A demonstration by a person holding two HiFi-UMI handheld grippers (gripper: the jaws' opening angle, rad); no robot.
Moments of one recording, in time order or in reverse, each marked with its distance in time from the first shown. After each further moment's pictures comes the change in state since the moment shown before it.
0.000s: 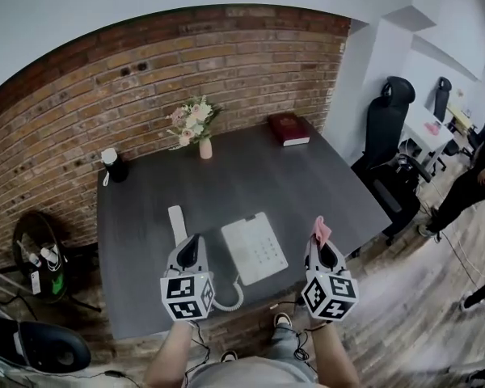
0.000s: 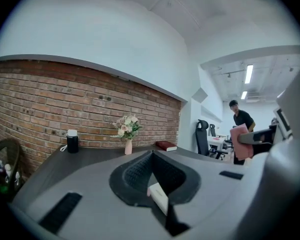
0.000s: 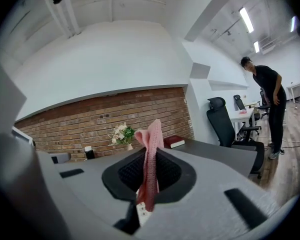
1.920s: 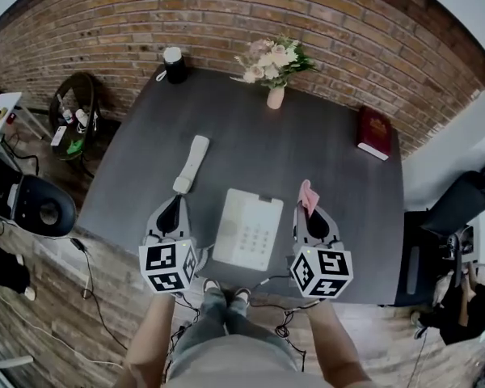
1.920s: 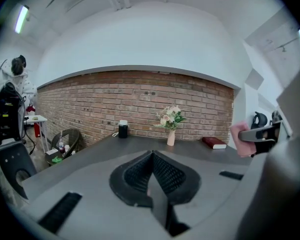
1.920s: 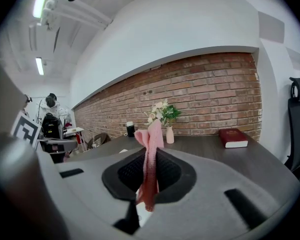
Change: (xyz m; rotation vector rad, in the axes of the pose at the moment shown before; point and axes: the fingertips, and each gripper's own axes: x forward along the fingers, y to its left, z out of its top) left arm 0.008 0.020 -0.045 -0.130 0.058 0.646; right arm 0.179 0.043 -0.029 -0.255 0.247 0.687
